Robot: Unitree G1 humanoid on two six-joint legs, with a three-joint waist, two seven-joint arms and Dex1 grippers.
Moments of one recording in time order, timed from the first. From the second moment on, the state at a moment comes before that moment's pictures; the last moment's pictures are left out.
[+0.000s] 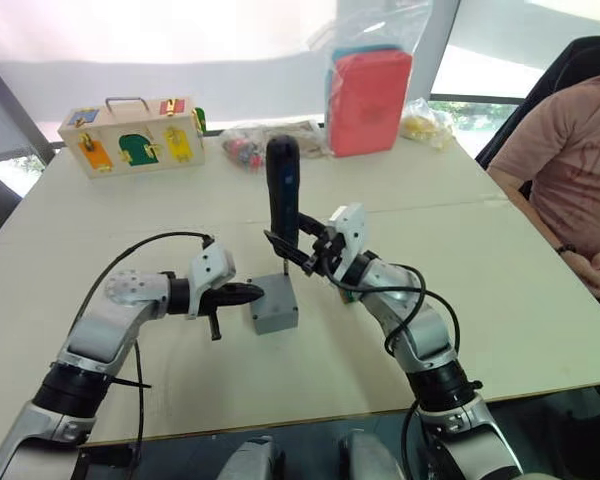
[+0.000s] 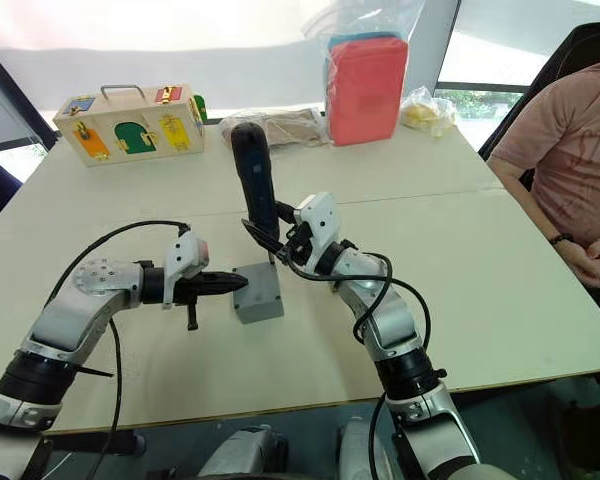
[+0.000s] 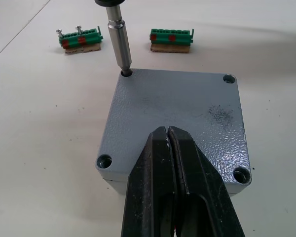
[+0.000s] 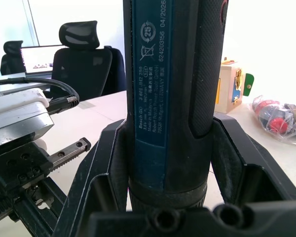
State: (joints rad) left arm -0.36 0.69 -0.15 -0.08 -0.31 0.38 -1.07; right arm -0.45 -0.13 0.22 -0.07 0.24 0.23 0.58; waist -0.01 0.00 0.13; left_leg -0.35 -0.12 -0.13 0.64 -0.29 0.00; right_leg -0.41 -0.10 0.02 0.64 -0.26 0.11
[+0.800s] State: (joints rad) left arm -0.36 0.69 -0.15 -0.08 -0.30 0.37 -1.08; right arm -0.50 -0.12 0.18 -0.09 0.29 0.30 0.57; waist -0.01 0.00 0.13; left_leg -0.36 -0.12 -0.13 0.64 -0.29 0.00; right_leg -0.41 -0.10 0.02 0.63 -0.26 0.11
